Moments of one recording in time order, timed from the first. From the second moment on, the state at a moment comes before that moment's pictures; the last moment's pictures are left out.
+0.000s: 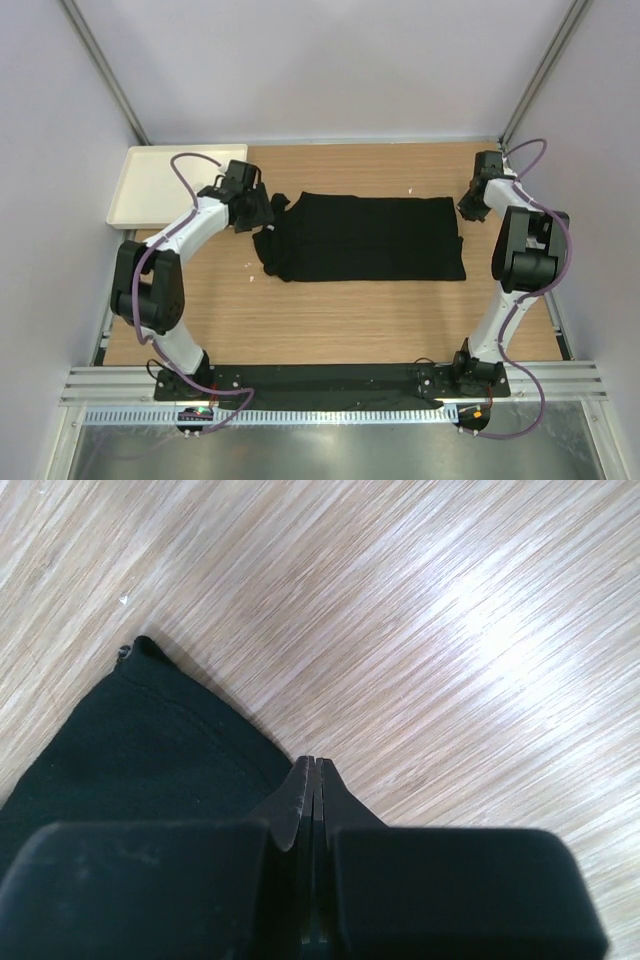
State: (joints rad) left arm -0.31 1.70 1.25 -0.53 -0.07 -0.55; right arm -0.17 1.95 1.38 -0.48 0.20 0.54
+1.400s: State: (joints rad) left arm -0.19 1.35 0.70 -0.38 -0.24 -0.73; right arm -0.09 2.07 1.49 -0.54 0.26 0.50
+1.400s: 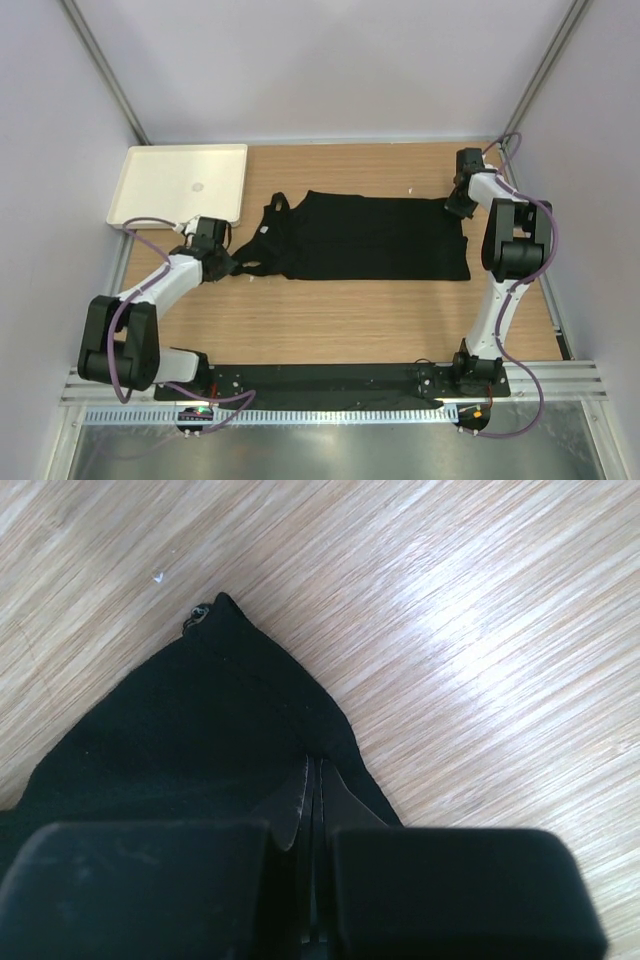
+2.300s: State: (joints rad) left arm -0.09 1.32 0.66 -0.21 0.03 -0.76; right arm -0.11 2.04 1.45 -0.52 0.26 0.52
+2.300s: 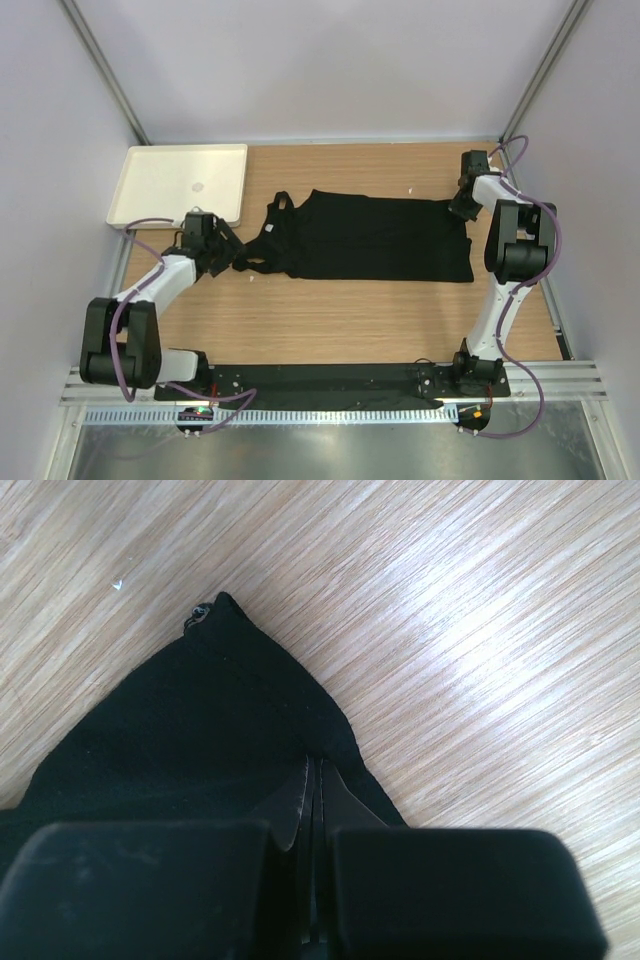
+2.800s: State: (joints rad) left arm -0.12 1.51 0.77 -0.22 -0.09 -0.75; right arm -0.11 2.04 1.44 -0.51 0.26 0.52
